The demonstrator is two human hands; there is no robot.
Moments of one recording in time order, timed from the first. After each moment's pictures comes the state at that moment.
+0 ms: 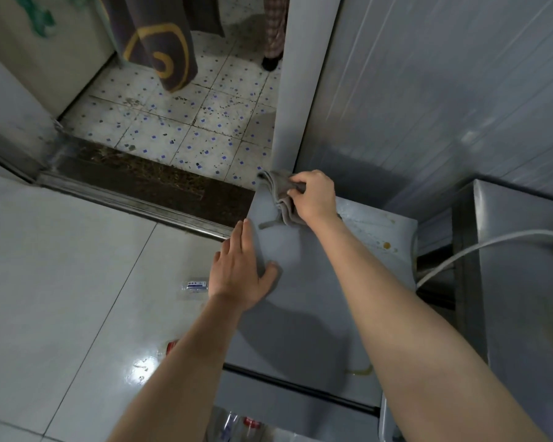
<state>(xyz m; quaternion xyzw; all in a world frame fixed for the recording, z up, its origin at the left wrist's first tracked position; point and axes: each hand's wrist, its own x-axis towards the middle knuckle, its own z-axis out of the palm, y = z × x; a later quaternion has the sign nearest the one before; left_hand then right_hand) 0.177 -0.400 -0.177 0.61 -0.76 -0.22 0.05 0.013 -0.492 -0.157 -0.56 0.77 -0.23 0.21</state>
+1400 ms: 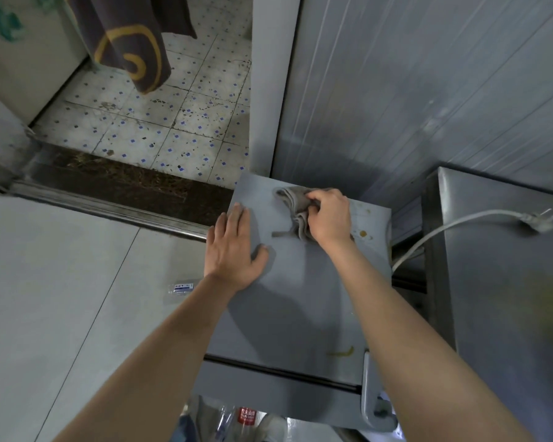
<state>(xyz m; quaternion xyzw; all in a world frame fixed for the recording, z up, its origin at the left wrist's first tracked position) 0.162 -0.413 -0.172 0.57 -0.80 -0.19 0.03 -0.027 -0.430 -0.157 -0.51 0.82 -0.22 0.16</state>
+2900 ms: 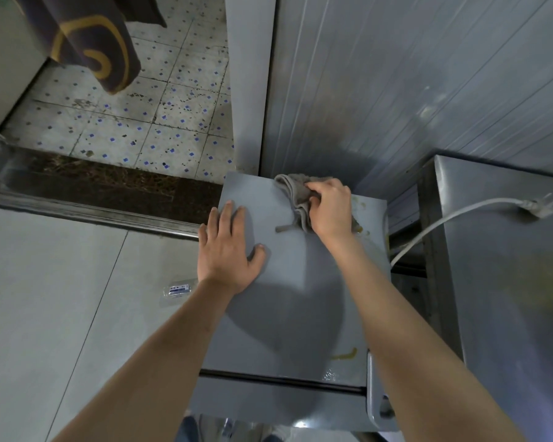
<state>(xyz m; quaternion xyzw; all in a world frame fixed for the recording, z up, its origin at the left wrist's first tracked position) 0.153 -0.424 -0.180 0.56 -0.81 -0.17 0.03 -0.042 -0.438 -0.163 -0.50 0.83 -0.22 0.12</state>
